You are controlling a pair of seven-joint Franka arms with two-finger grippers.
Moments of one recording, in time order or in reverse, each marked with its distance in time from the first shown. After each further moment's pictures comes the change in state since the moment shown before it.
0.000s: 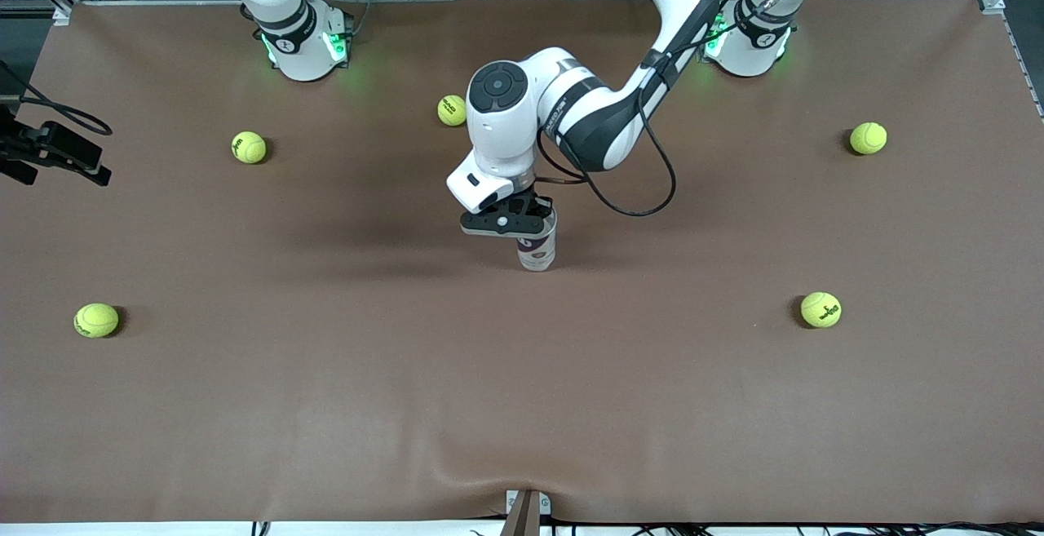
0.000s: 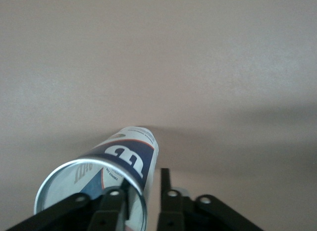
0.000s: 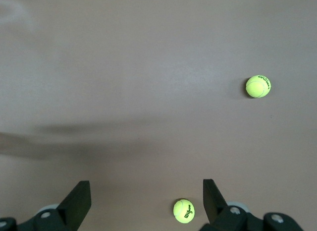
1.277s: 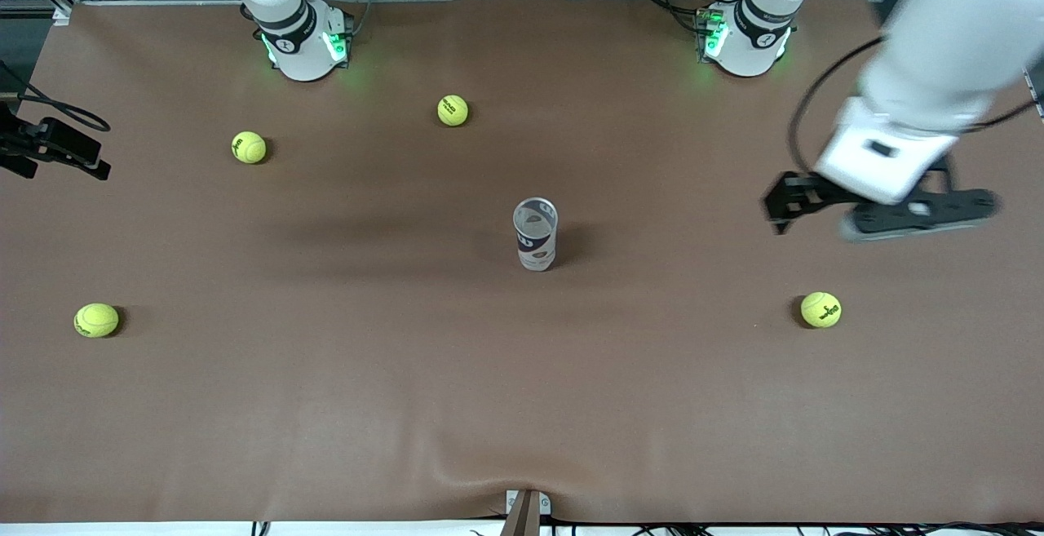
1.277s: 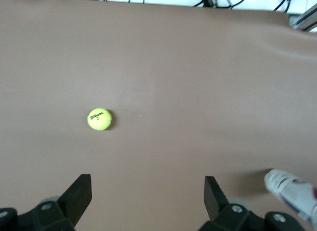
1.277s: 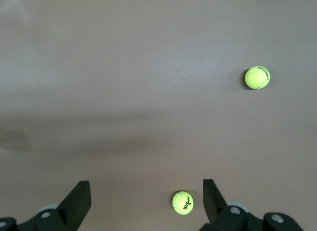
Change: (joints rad) left arm 0.559 -0.458 0.015 0.006 -0.033 -0.430 0.432; right arm -0.001 -0.001 -0.007 0.003 -0.001 -0.035 0.001
